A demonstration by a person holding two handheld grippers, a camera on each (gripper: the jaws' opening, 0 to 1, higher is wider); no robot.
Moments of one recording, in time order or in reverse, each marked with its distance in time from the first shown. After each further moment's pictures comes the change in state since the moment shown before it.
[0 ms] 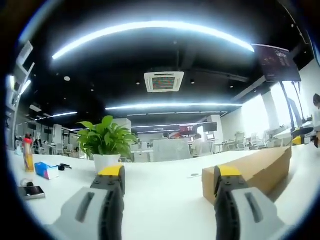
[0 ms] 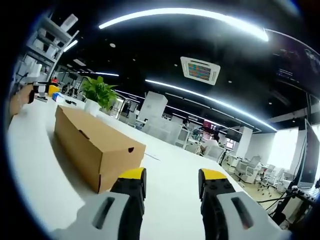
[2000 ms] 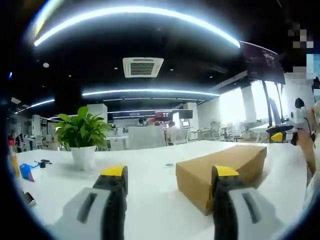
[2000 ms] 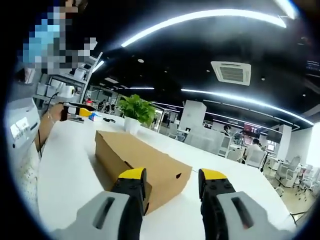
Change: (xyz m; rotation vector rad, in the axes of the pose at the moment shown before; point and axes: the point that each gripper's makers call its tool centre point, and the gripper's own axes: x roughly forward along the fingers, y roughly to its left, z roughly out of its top) left arm -0.002 -0.041 0.006 -0.052 0.152 -0.257; right arm -0.001 0.062 0.050 0.092 -0.077 0.389
